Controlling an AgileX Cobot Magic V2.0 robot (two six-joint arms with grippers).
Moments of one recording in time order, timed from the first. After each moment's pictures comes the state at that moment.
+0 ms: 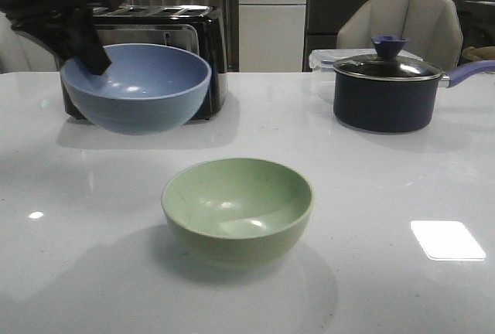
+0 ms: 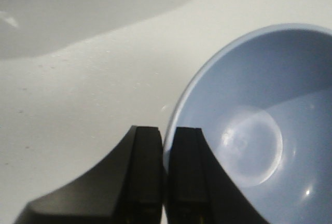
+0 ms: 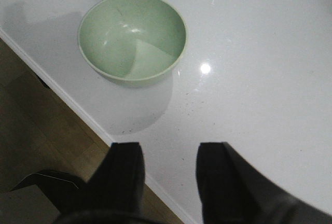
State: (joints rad) left arm -0.36 1.66 -1.35 -0.17 0.83 0.19; right arm 0.50 0.74 -0.58 0.21 0.60 -0.29
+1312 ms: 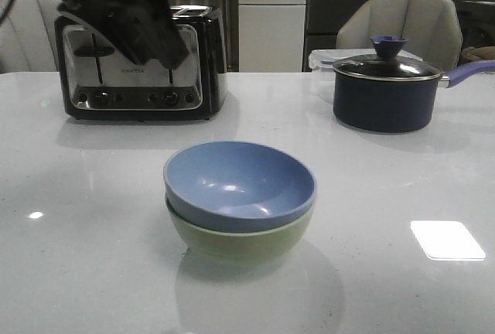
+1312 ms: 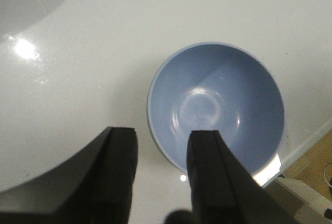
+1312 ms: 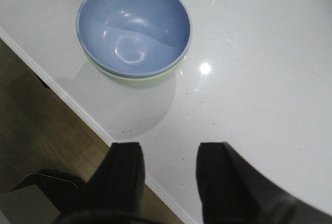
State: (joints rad) left arm -0.59 1.48 -1.24 -0.21 0.82 0.22; right arm 0.50 0.74 -0.58 0.21 0.60 -0.29
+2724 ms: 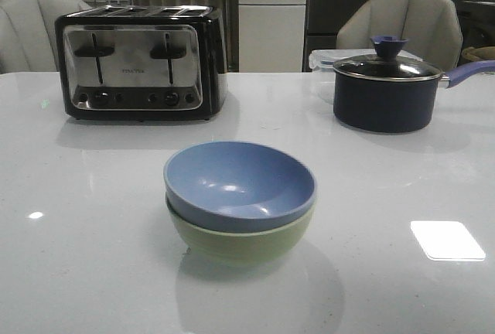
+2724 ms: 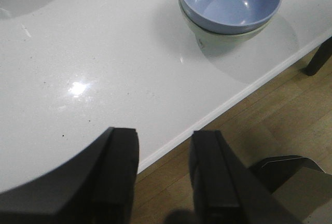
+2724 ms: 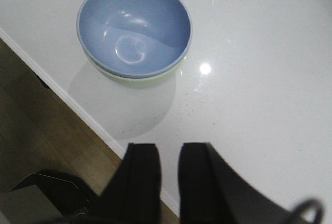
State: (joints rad) left arm -0.58 0.59 -0.68 -0.01 0.94 0.12; right arm 0.50 0.74 -0.58 0.21 0.60 -0.29
